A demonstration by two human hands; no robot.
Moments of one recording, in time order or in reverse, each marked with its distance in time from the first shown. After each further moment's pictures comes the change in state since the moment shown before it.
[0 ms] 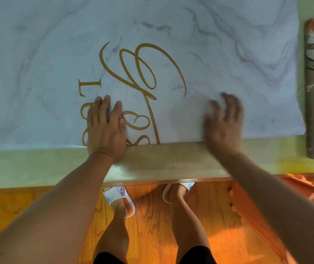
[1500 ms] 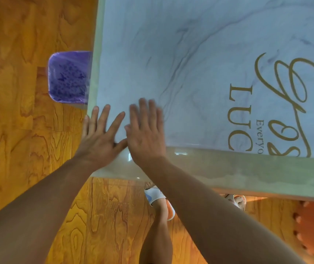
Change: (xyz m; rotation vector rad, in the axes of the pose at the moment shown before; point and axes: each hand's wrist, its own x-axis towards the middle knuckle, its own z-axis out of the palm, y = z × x) left_hand -0.065 -0.421 -0.069 0.060 -0.367 -0.023; right_hand -0.015 -0.561 0.161 -0.008 -0.354 -0.240
